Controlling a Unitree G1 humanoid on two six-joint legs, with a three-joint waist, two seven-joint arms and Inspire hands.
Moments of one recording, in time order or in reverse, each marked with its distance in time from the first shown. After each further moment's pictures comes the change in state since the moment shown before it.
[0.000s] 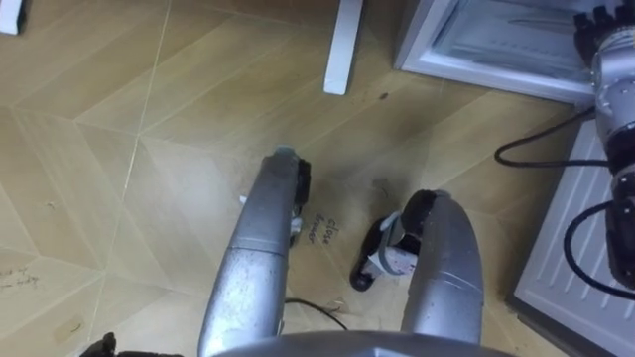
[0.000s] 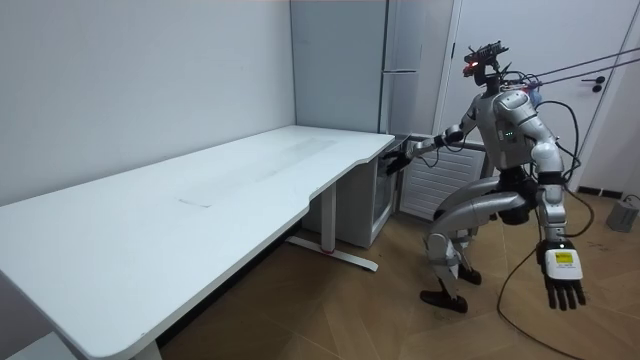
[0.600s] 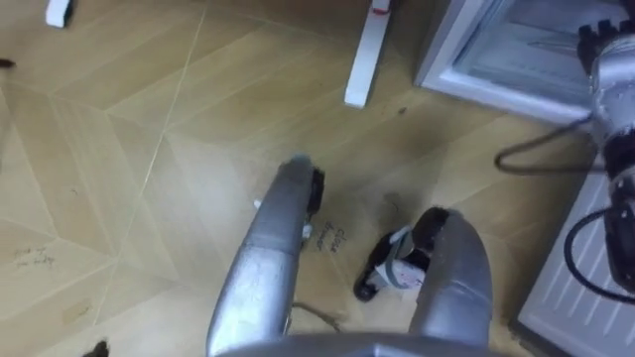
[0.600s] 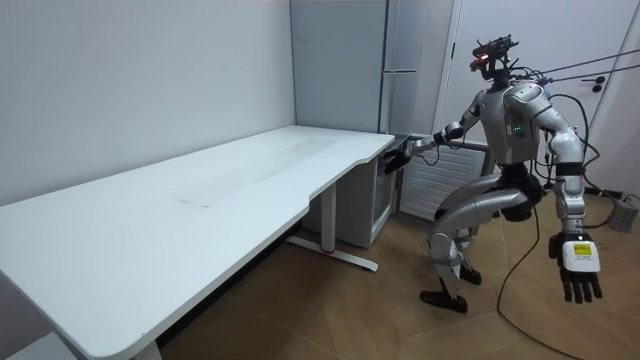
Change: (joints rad) left arm 0.088 0.024 -0.051 -0.113 0.000 -0.006 0.009; right arm 0.068 -0.007 0.016 0.152 0.021 0.005 0.151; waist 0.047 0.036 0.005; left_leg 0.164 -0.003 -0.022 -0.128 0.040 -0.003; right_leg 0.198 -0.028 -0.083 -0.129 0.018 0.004
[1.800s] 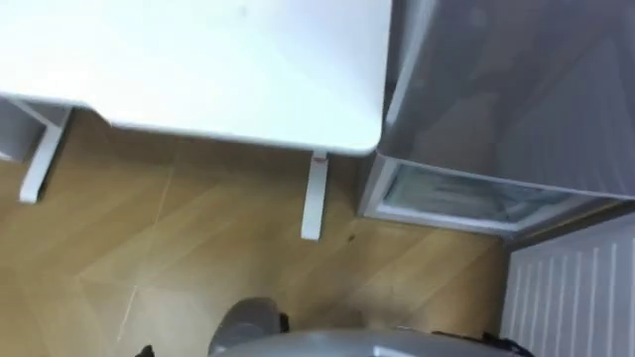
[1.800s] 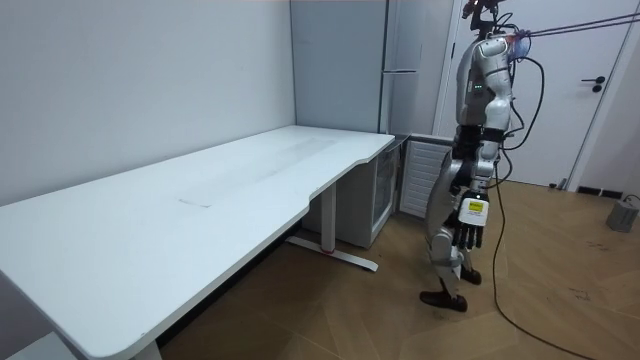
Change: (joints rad) left arm -0.057 -0.205 0.122 0.161 0.180 -0.005 0.007; right arm 0.768 0.249 -0.012 0.254 -1.017 0.172 0.408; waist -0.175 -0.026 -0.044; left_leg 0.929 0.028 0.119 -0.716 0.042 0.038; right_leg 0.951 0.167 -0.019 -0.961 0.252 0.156
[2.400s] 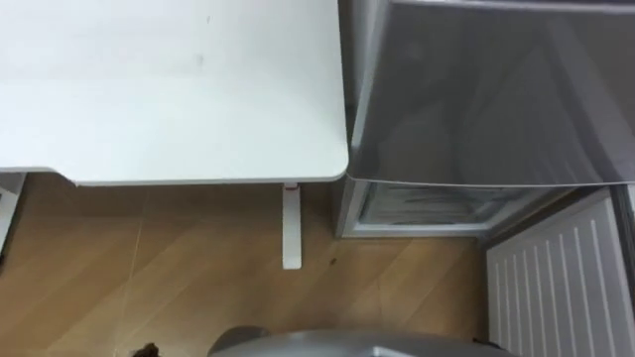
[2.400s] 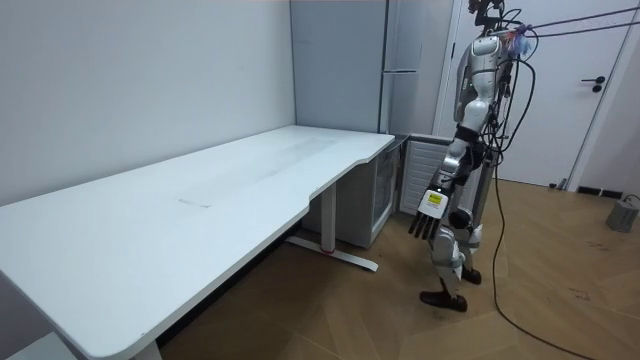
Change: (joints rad) left arm -0.103 -0.033 0.125 -0.028 0.138 0.052 0.058; right arm 0.021 0.077 -0.108 -0.056 -0.152 0.025 -0.109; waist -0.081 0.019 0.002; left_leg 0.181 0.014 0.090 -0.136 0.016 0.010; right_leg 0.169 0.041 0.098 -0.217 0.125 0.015
